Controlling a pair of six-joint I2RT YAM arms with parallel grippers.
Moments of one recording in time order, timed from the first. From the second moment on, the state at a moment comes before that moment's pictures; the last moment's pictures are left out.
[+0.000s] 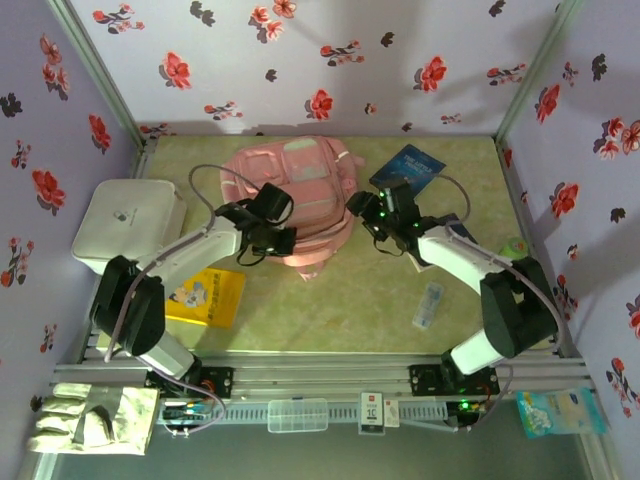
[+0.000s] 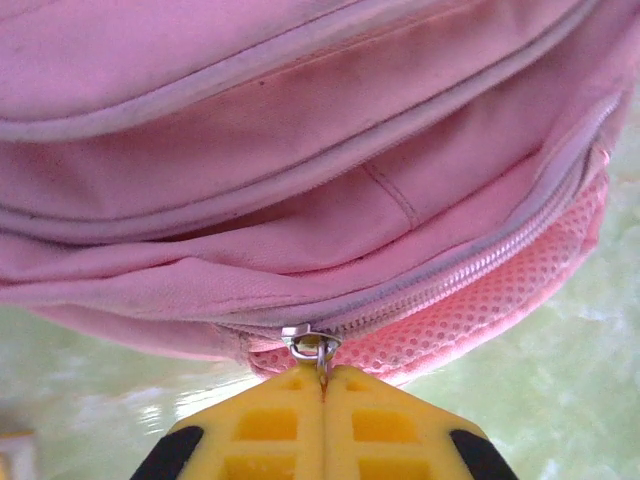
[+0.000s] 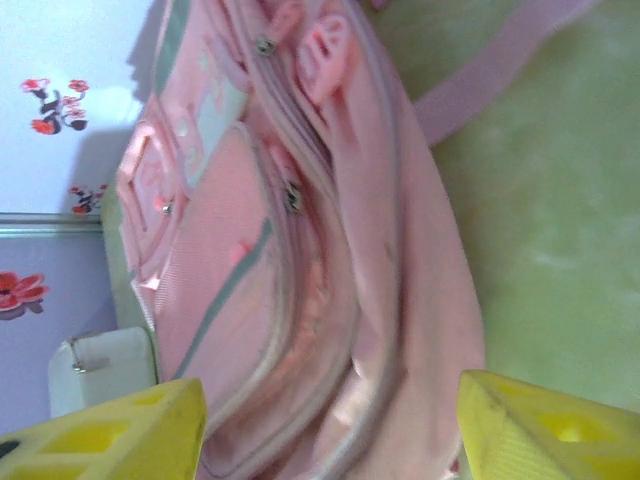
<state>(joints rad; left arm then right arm) -0.66 1.59 1.19 -0.73 0.07 -0.48 0.48 1.50 0.92 -0.08 -0.12 1.12</state>
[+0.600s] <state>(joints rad) -0.71 1.70 1.24 -0.75 0.08 -0.48 0.54 1.73 0.91 -0.04 -0.16 1.24</state>
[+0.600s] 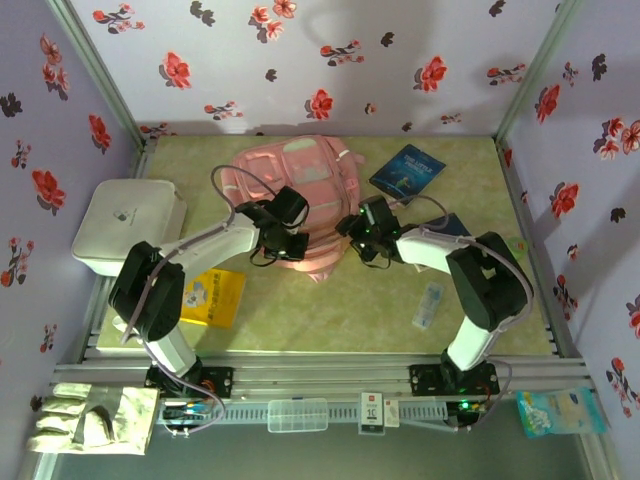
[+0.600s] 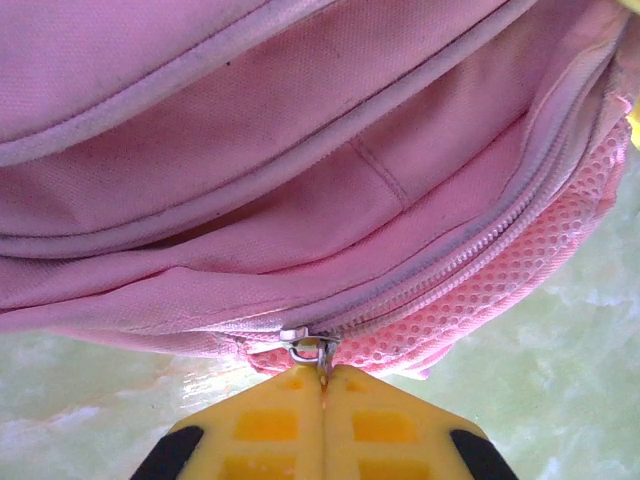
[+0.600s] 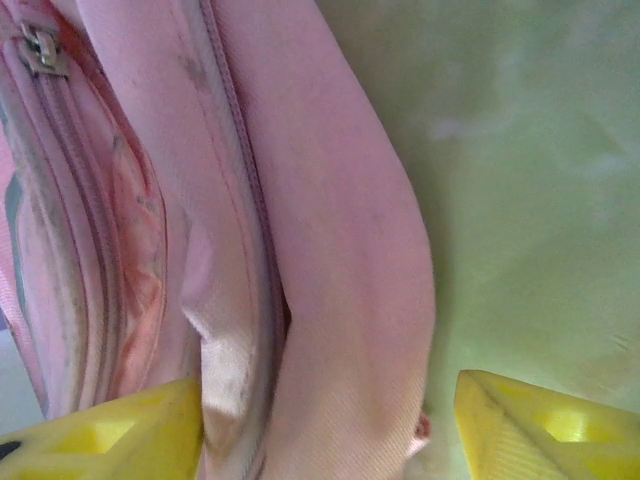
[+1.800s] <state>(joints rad) -0.52 1.72 1.26 -0.81 0.03 -0.24 0.45 1.81 1.07 -0.11 -0.10 1.02</state>
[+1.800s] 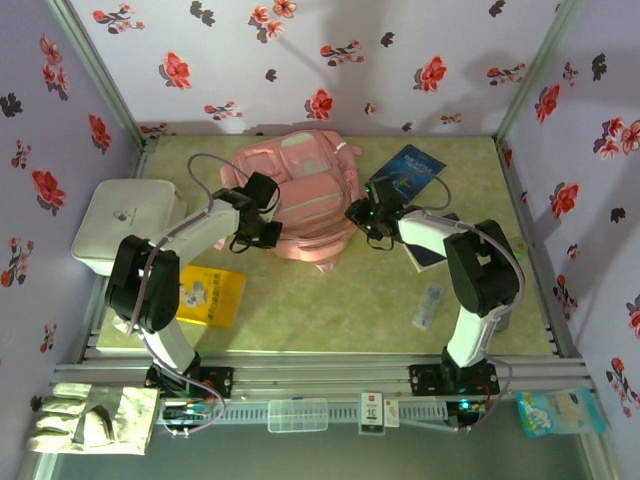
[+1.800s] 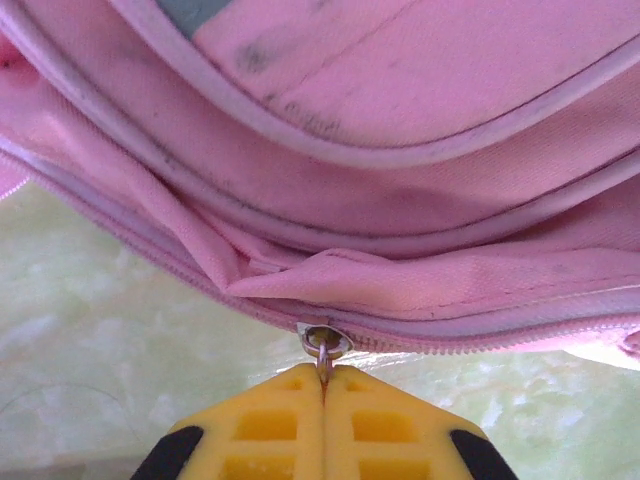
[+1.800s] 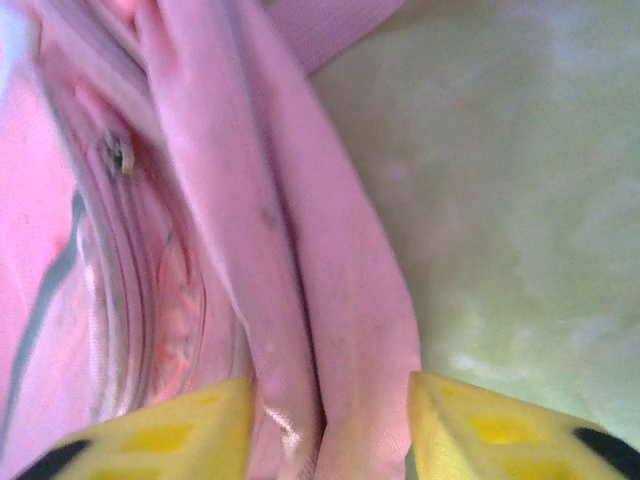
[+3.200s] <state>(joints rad) -0.62 1.80 1.32 -0.81 0.05 -0.21 0.54 1.70 0.89 -0.11 -0.14 1.22</state>
